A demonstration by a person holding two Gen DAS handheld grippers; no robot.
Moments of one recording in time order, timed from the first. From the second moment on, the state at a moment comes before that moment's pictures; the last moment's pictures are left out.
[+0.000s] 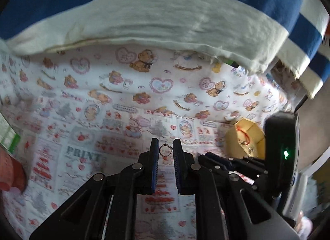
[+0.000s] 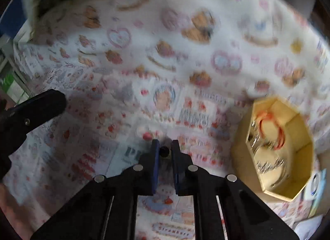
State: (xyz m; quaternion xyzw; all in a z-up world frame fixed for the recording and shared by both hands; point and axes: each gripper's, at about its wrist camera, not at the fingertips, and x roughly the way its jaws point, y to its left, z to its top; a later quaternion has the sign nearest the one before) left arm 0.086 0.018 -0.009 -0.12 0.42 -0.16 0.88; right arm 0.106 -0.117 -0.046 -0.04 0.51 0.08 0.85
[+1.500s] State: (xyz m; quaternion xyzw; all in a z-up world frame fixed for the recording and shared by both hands) left arm 0.053 -0.128 0.022 0.04 0.29 -0.25 0.93; right arm 0.012 -0.322 0.039 0.17 0.24 0.07 0.95
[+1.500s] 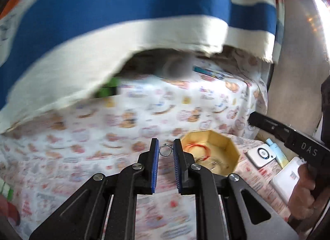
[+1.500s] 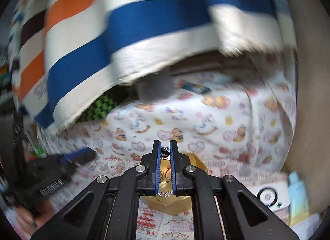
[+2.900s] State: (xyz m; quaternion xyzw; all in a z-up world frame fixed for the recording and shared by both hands) left arm 0.000 -0.018 0.064 0.01 0.11 -0.14 0.98; right arm -0.029 -0.251 0.065 0.10 0.15 0.02 0.98
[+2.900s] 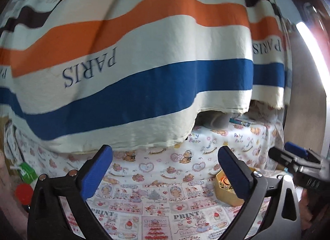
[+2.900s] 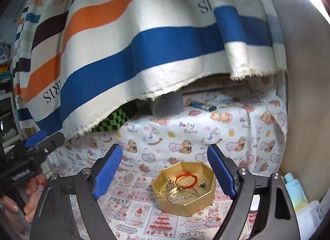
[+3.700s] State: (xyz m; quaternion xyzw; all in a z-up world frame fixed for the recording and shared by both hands) left arm 0.000 -0.013 0.008 0.02 0.13 -0.12 0.98; right arm -0.009 -0.221 0.024 0.03 0.18 -0.02 0.98
